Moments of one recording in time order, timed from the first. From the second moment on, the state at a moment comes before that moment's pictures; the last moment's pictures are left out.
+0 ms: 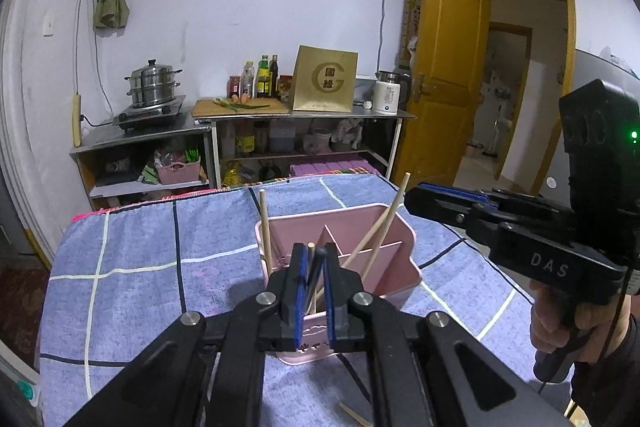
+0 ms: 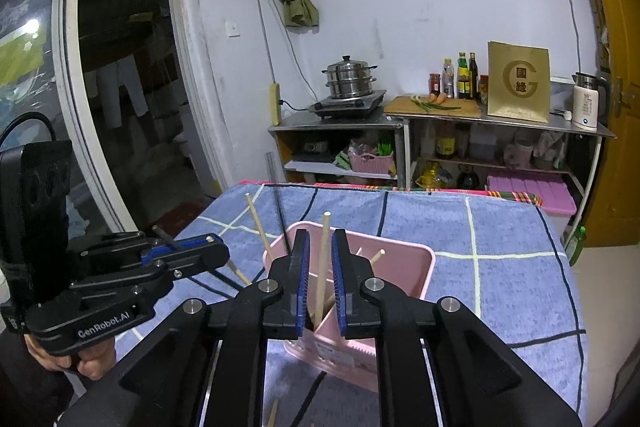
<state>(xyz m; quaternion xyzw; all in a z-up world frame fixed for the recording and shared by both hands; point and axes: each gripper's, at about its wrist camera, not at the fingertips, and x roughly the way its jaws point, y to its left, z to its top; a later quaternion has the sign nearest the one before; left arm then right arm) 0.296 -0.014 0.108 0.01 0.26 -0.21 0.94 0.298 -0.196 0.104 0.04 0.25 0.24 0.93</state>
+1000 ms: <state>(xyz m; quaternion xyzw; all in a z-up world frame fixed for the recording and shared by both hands) 0.134 0.028 0.068 -0.02 0.26 -0.19 0.95 0.160 -0.245 0.075 0.06 0.26 0.25 0.93</state>
